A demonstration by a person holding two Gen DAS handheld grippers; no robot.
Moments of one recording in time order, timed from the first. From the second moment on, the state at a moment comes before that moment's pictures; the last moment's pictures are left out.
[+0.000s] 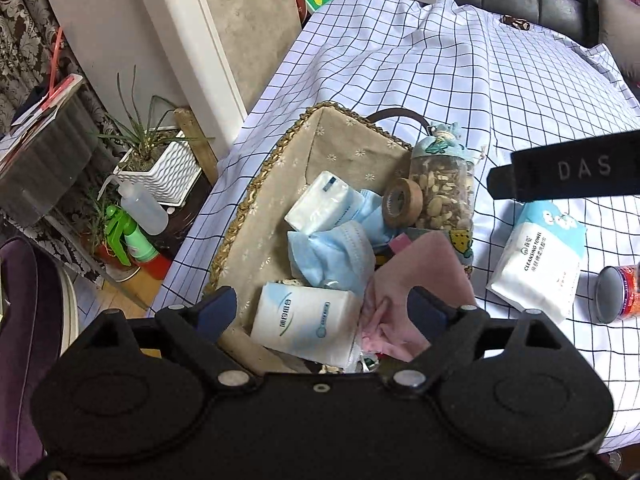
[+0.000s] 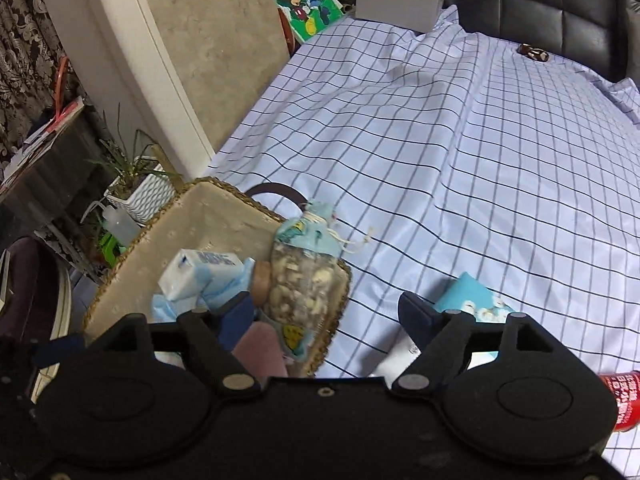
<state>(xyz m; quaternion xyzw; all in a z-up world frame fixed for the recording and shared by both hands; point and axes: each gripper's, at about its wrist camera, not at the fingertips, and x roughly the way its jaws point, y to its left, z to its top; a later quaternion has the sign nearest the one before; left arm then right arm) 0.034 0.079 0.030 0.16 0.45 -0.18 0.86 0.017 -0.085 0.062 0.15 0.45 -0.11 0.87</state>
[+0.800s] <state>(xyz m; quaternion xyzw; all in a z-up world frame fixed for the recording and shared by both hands) 0.010 0.064 0.025 0.15 0.46 -0.18 0.86 -0.029 -0.098 0.069 0.13 0.46 -0.16 0.87</state>
